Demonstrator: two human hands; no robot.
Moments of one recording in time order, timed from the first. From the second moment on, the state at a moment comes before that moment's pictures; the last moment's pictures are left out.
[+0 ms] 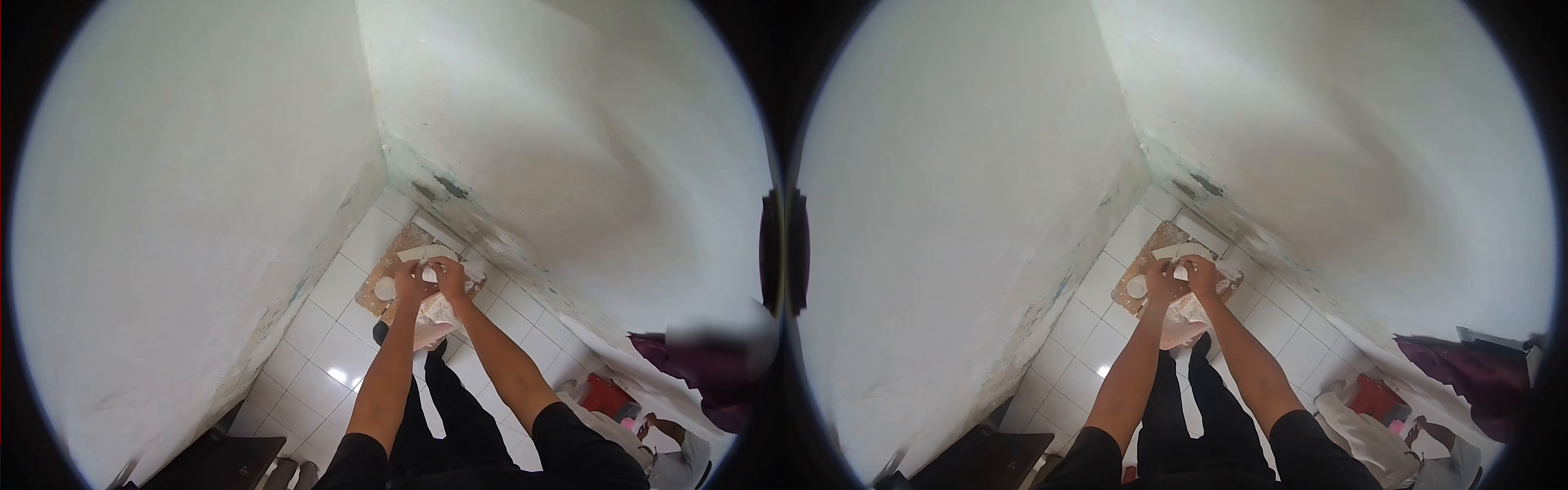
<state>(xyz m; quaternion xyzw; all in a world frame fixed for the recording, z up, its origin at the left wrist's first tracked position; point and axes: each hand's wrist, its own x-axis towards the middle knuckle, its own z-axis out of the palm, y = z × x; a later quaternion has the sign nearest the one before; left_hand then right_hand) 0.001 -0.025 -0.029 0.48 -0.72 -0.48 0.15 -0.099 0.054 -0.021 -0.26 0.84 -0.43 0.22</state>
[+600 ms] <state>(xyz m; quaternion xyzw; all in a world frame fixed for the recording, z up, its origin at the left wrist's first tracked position) 0.014 0.018 -0.005 0.54 -0.64 -0.46 0.28 -0.083 0.066 -0.017 -0.24 0.75 -0.51 0.34</state>
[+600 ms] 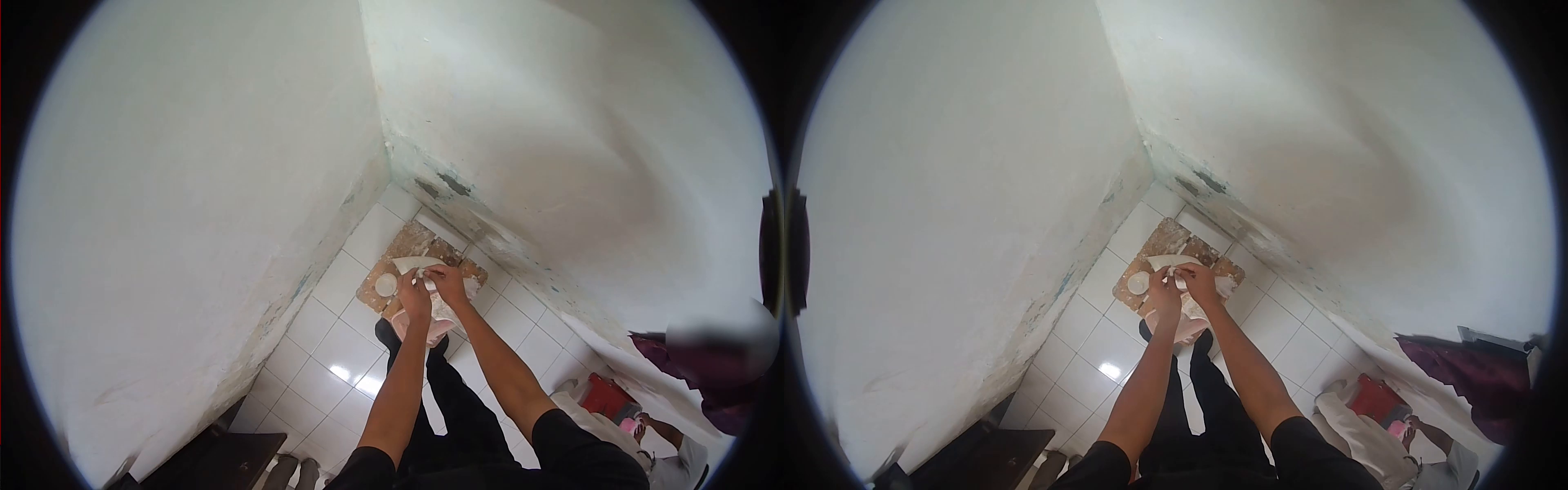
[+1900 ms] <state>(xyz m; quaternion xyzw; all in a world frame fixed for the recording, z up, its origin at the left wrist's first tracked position) 0.046 0.032 -0.035 0.41 -0.76 -0.48 0.13 -0.093 0.059 -0.034 -0.25 0.72 -0.52 0.39</state>
